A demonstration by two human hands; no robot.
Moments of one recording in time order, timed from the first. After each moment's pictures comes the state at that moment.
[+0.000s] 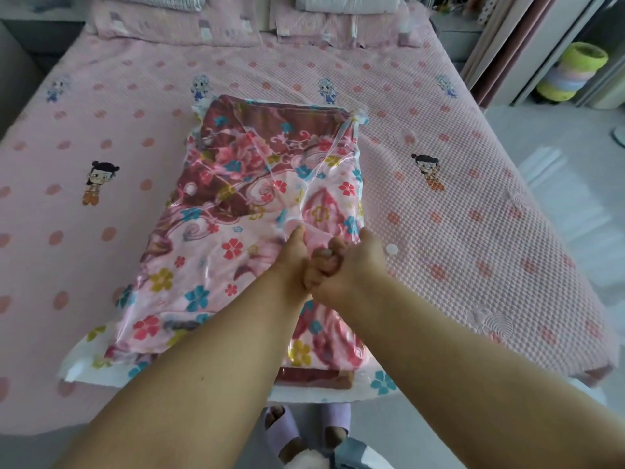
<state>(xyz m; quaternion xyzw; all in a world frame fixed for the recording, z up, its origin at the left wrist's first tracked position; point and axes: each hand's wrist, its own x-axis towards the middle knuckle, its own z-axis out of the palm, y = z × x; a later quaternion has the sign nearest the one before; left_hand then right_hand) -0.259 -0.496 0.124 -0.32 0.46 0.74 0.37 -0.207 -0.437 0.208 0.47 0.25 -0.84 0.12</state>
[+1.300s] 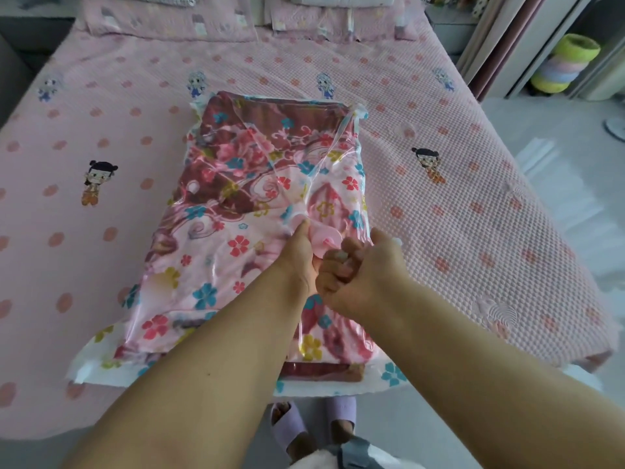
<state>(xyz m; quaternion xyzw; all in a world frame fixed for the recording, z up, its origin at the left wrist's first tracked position) -0.261 -0.506 0.128 -0.33 0.44 0.76 0.36 -0.192 -0.442 0.213 0.43 0.26 -0.85 0.13</state>
